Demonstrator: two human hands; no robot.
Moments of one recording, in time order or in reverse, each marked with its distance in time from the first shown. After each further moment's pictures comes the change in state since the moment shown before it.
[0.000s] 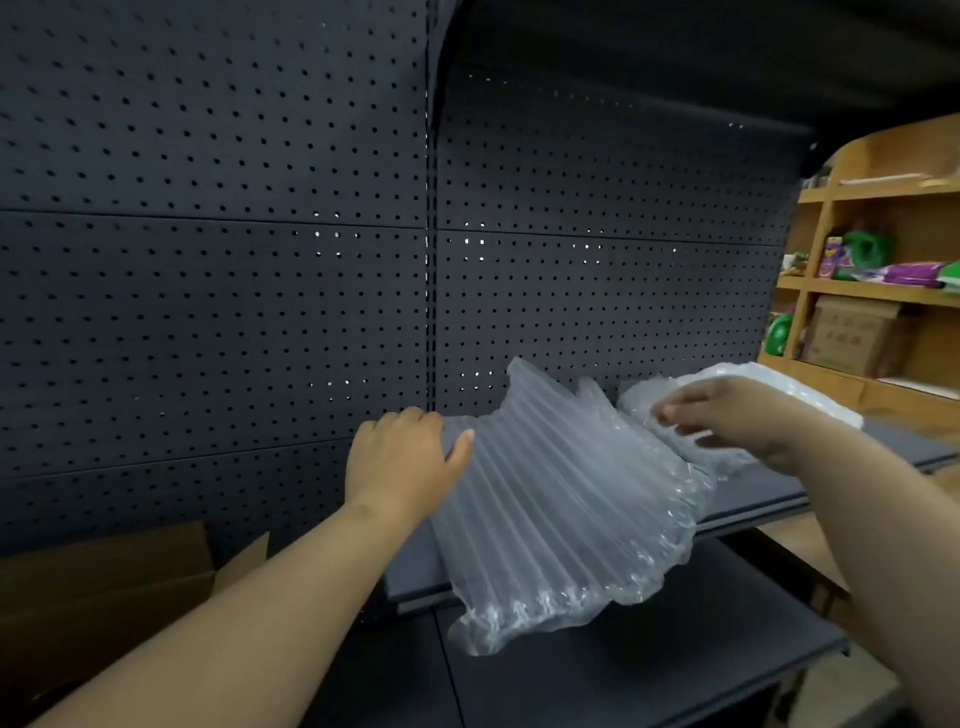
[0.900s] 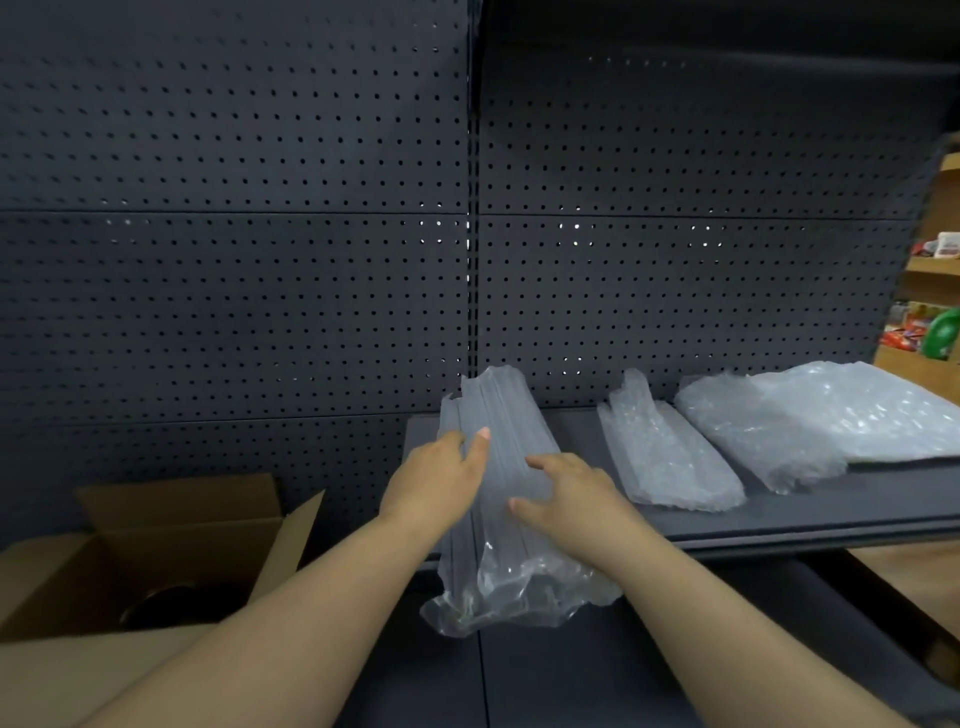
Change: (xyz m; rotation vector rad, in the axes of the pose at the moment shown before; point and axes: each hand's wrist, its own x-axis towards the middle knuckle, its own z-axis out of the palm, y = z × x) left_hand -0.024 0.043 0.010 -0.411 -0.230 -0.424; right_hand -0.028 -0.015 0.119 -0.228 -0.291 -0.296
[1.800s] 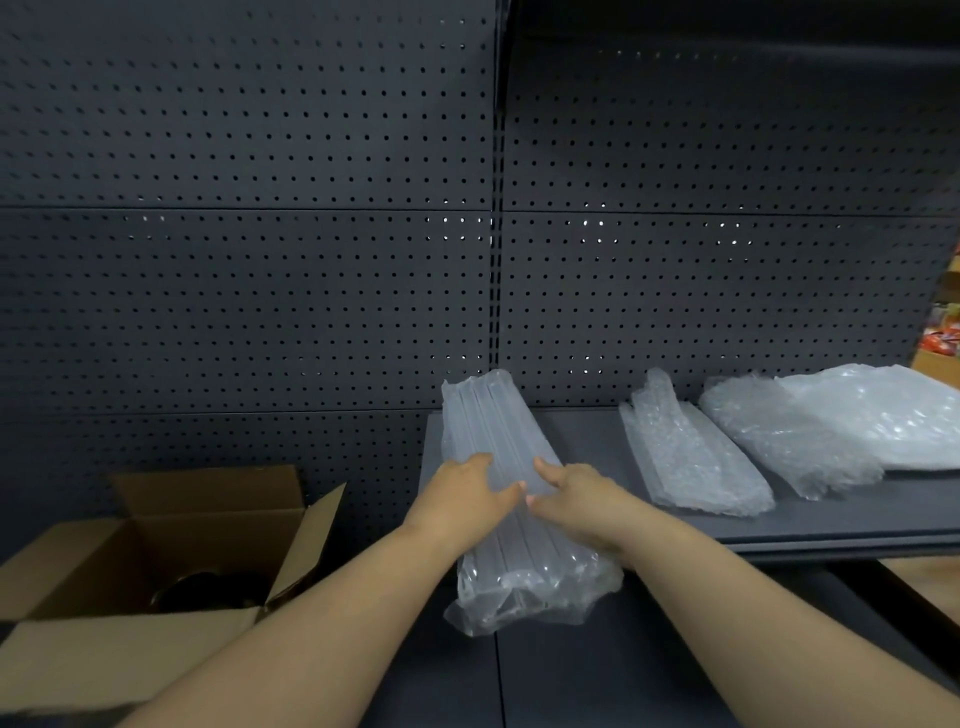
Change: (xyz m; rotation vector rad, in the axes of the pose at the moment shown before) left_hand -0.015 -0.006 0.003 0.038 -0.186 -0.003; right_hand 0.018 -0.008 0.002 0.028 -0.236 0.108
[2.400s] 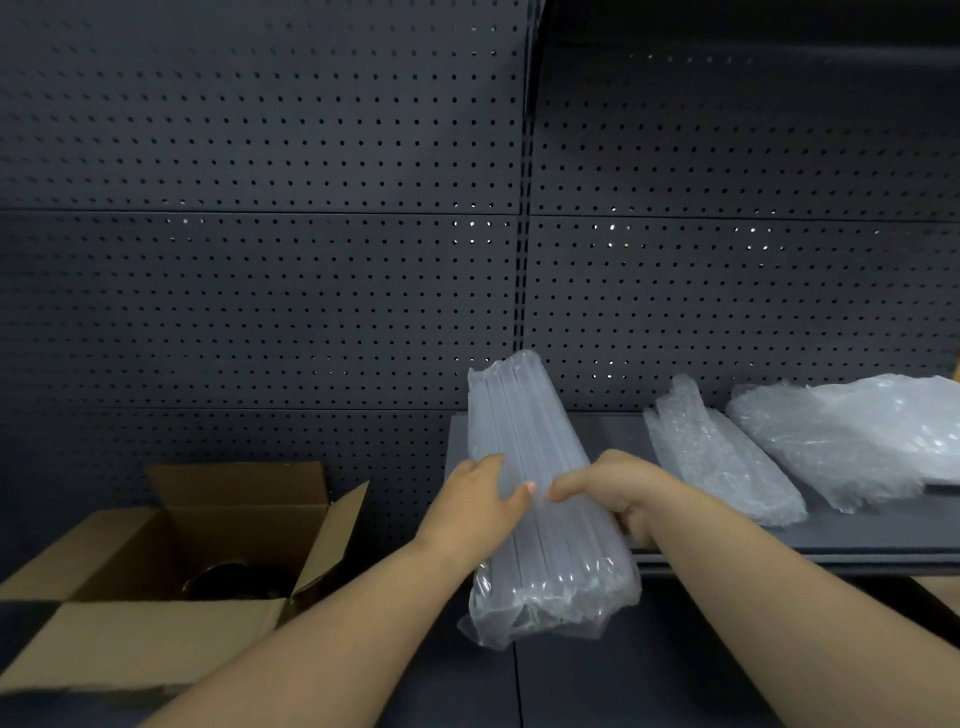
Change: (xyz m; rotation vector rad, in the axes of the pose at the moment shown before) left_hand -0.013 -0.010 0.001 -0.086 0.103 0.027; right_hand 0.012 -0.005 -0.011 0.442 0.025 0.183
